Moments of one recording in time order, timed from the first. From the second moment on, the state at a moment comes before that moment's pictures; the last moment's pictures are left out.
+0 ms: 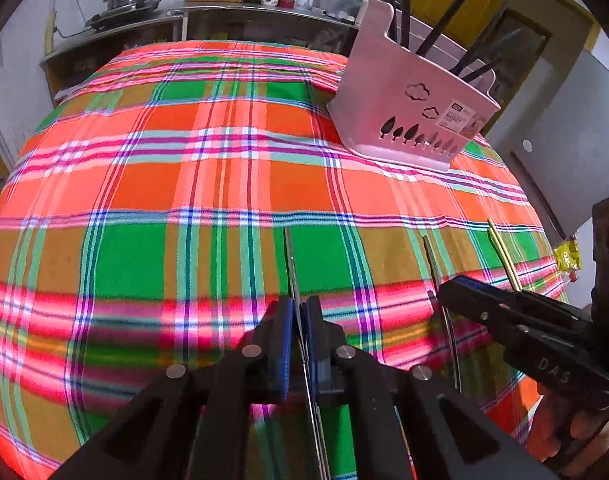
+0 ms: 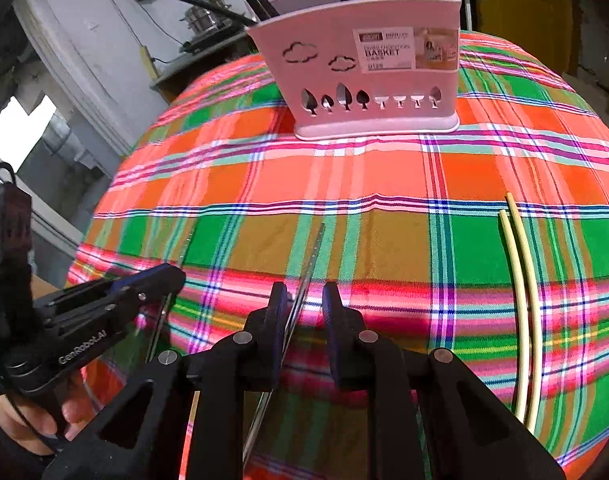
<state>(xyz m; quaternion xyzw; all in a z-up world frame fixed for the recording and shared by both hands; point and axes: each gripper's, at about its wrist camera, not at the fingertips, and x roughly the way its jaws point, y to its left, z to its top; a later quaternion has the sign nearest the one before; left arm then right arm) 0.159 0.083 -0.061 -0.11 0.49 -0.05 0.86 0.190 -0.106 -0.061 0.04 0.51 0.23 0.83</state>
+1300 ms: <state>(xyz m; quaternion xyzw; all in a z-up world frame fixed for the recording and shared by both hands) 0.148 0.070 0.061 -0.08 0.40 -0.10 0.91 0.184 -0.127 0.054 0.04 0.41 0.24 0.88</state>
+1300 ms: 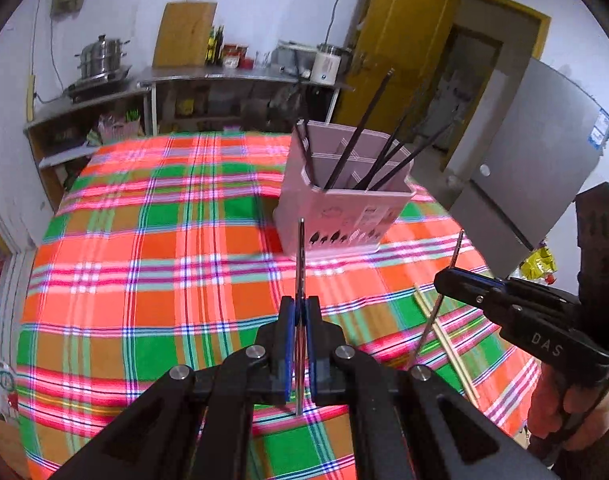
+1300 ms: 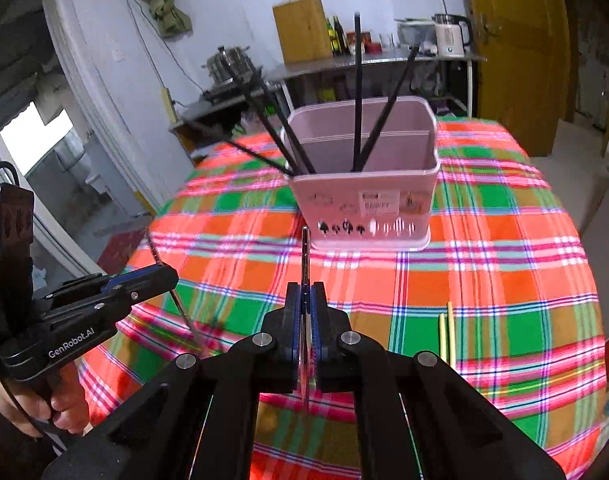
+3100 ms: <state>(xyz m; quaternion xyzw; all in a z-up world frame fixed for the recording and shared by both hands) 0.287 0.058 0.159 -0.15 0.32 -0.14 0.93 0.273 -0.160 0.158 0.11 0.29 0.24 0.92</state>
